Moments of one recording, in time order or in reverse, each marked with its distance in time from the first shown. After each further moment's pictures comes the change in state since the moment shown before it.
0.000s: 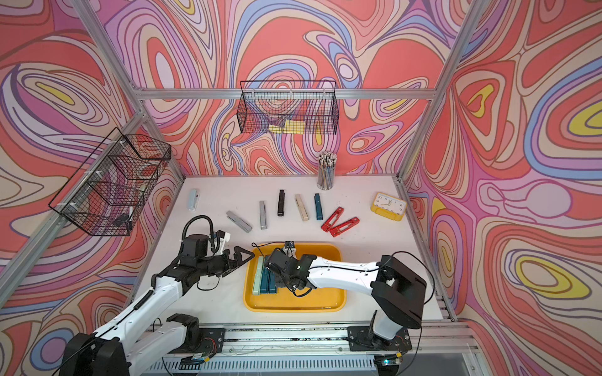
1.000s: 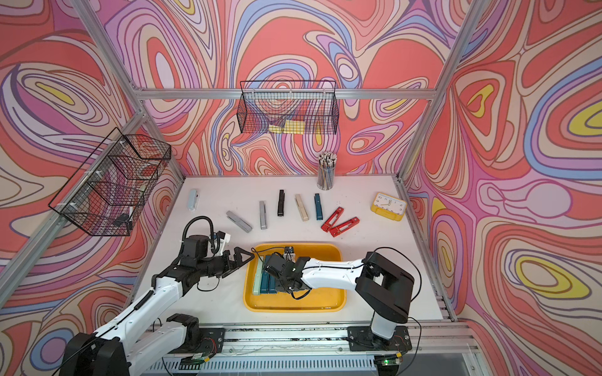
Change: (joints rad) left arm 0.000 0.000 -0.008 -0.001 0.000 0.000; right arm 0.000 0.092 -0.016 0.032 -0.040 0.021
